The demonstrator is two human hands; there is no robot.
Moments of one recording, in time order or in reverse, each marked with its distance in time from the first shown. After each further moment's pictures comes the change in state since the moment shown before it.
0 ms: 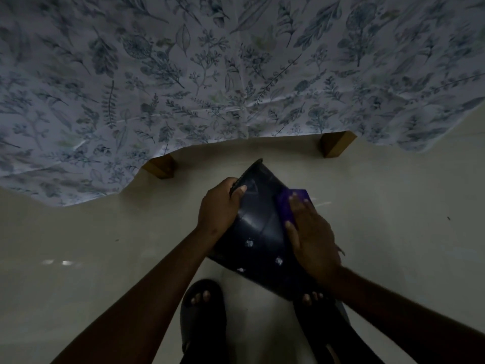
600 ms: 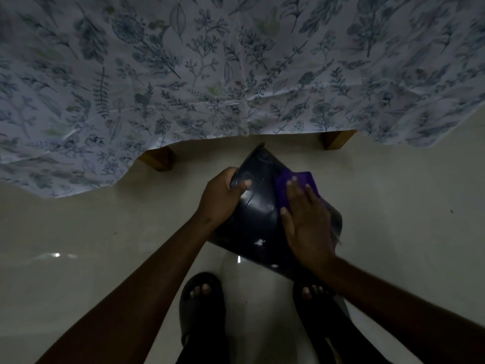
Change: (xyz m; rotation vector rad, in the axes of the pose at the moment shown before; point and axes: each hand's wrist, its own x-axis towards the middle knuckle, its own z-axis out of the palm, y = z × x) left_hand 0.002 0.002 0.000 -0.268 -0.102 -0.025; right_hand 0.008 -0.027 -0.007 -0.034 0.053 0.007
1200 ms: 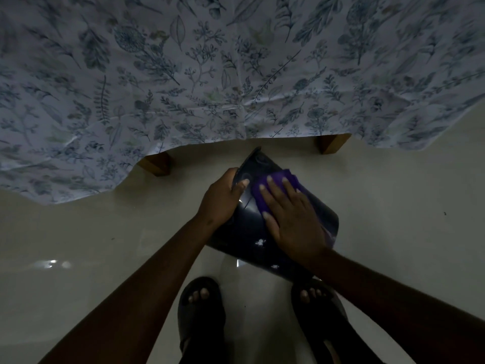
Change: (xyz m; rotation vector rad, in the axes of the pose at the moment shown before) left_hand 0.007 0.000 0.003 0.075 -0.028 0.033; right_hand 0.018 0.002 0.009 -0.214 -0.008 -0.316
